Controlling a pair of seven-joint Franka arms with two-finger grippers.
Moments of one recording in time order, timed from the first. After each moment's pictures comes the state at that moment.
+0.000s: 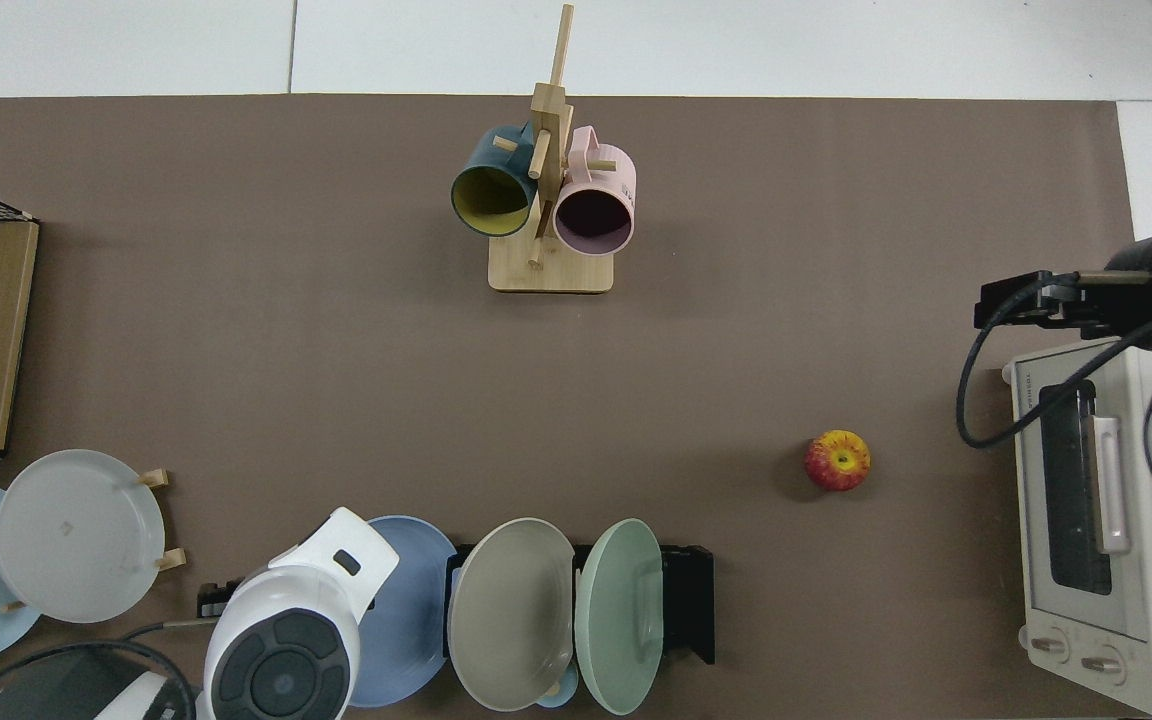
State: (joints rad) left arm -0.07 -0.50 -0.44 -2.53 0.14 1.94 -0.48; right arm 0.07 -0.01 -0.05 -1.70 0.03 1.75 0.15
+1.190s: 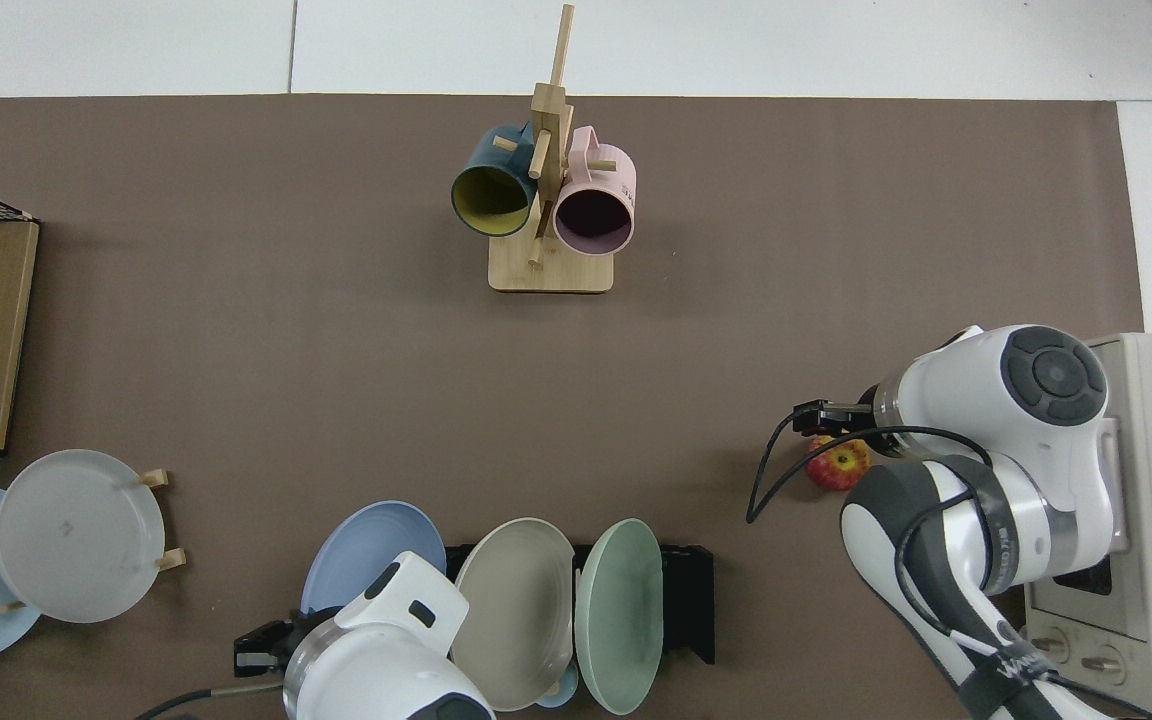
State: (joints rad) left arm -0.09 -0.52 -0.58 -2.37 0.21 1.68 -0.63; right arm 0.22 -0.01 -0.05 -2.26 0.02 2.20 0.30
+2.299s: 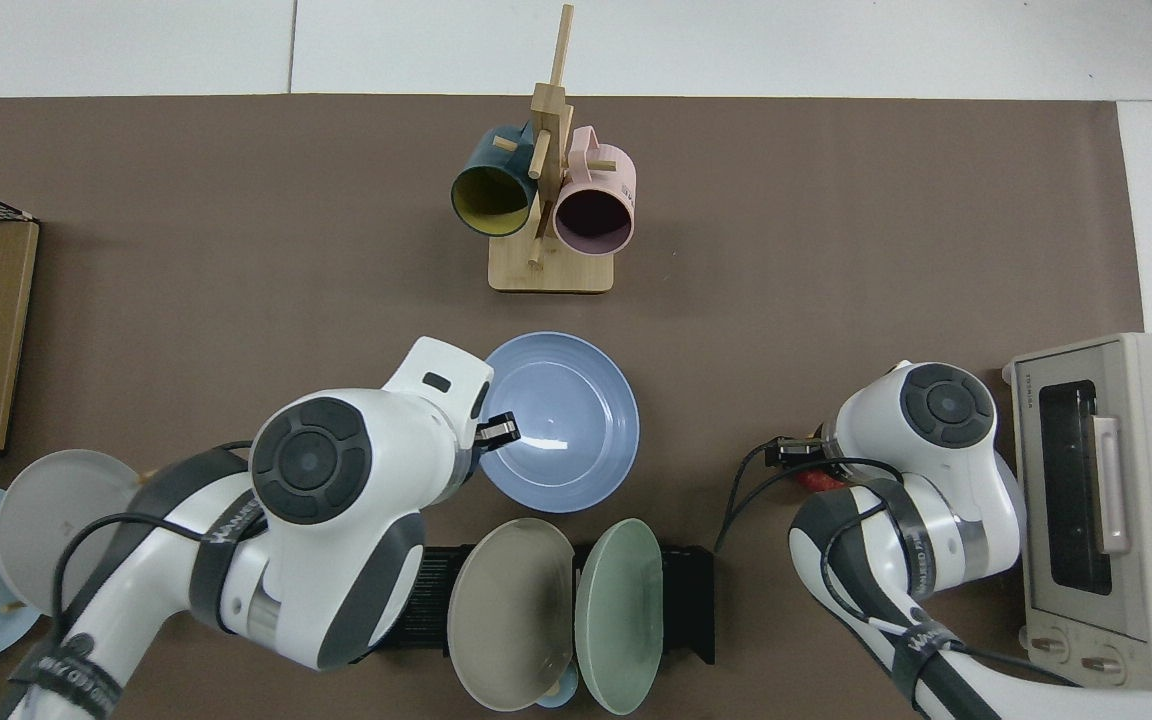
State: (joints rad) left arm 0.02 -0.04 -0.55 -2.17 -0.15 2.26 -0.73; right arm 0.26 0.09 -0.05 -2.35 -0.03 2.32 0.30
